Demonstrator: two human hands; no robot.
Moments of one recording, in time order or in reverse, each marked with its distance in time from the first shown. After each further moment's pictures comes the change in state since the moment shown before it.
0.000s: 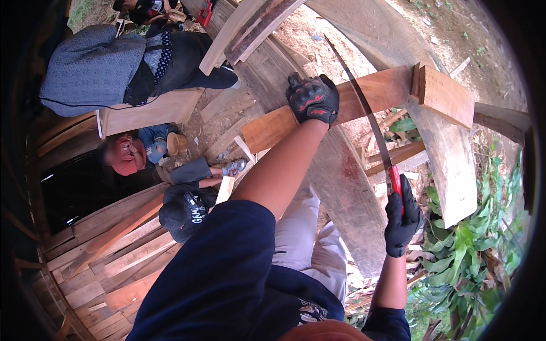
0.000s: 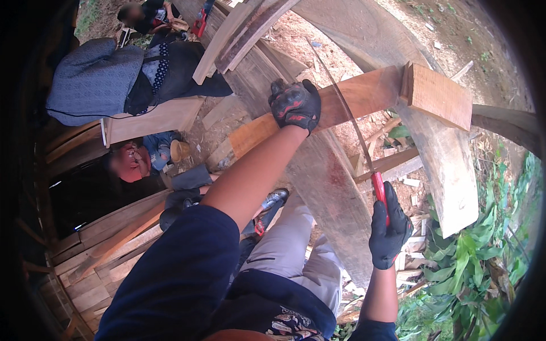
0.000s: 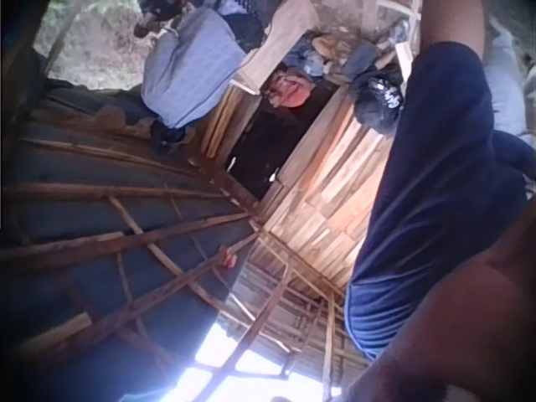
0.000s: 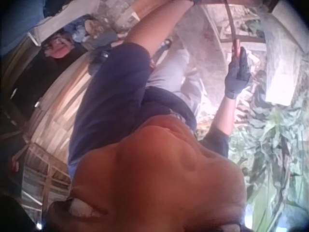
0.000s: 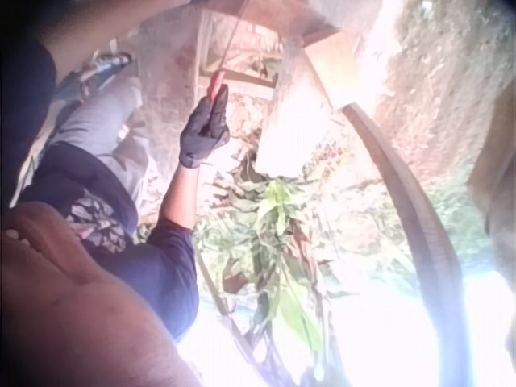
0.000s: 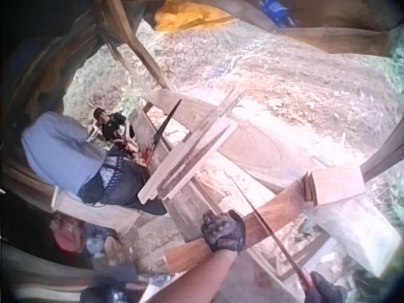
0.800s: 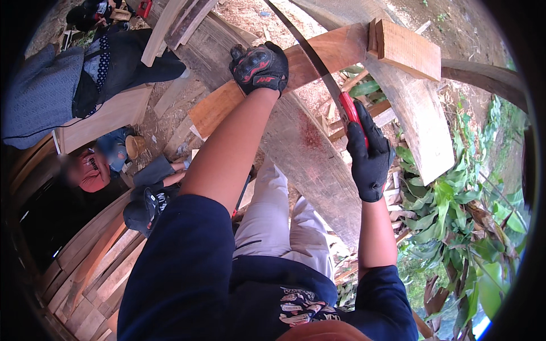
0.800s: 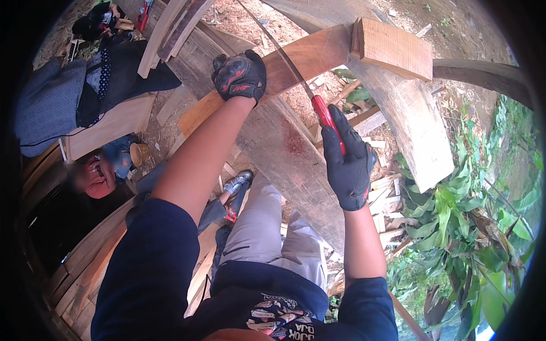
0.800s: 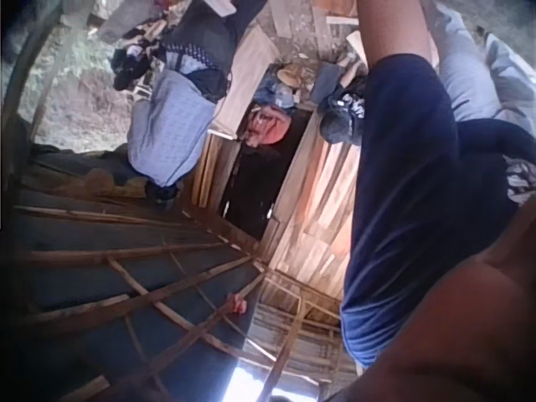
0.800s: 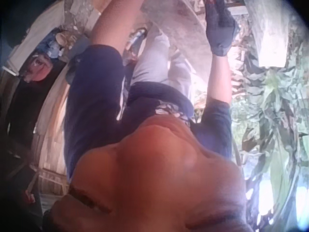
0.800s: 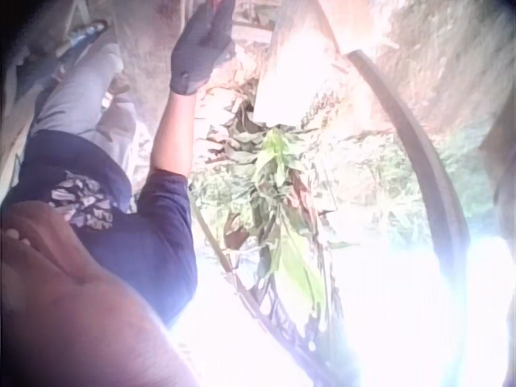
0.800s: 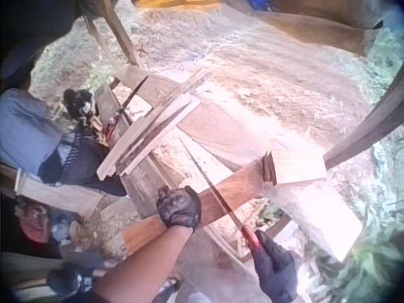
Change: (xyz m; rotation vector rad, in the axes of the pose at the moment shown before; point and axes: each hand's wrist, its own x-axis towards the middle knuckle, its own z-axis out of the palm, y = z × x) left_hand 0.005 -0.008 0.009 0.086 0.018 0.121; right_hand 0.054 -0.041 0.034 -0.005 0.019 -0.038
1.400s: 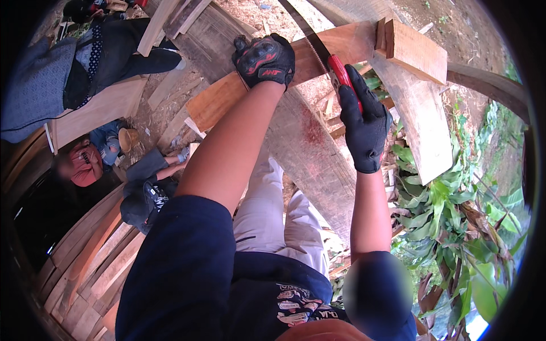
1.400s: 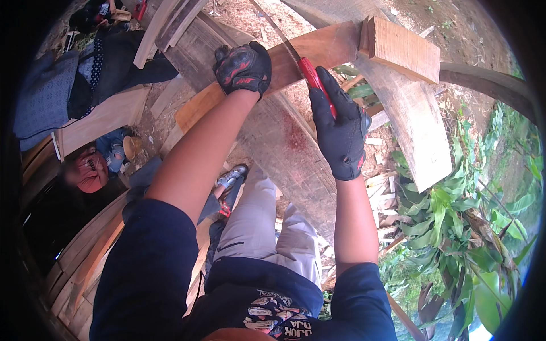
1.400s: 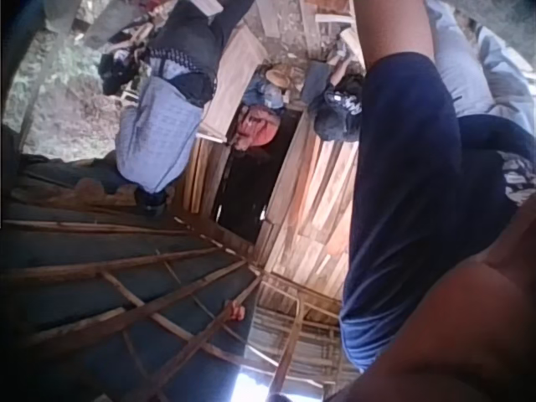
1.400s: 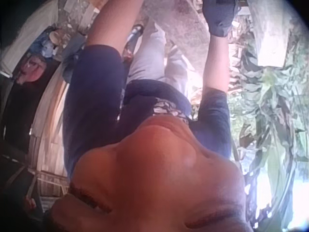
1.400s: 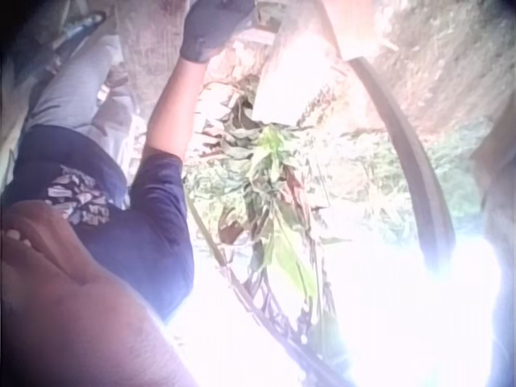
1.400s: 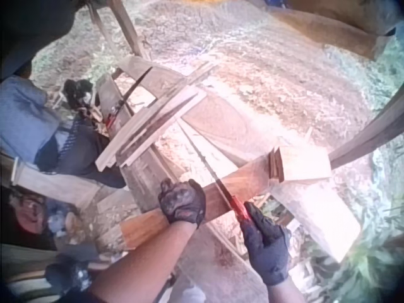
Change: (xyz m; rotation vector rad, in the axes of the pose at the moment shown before) left_hand 0.000 -0.003 0.005 -0.045 0.091 0.030; right_hand 0.042 -0.028 0.035 0.067 0.016 0.015
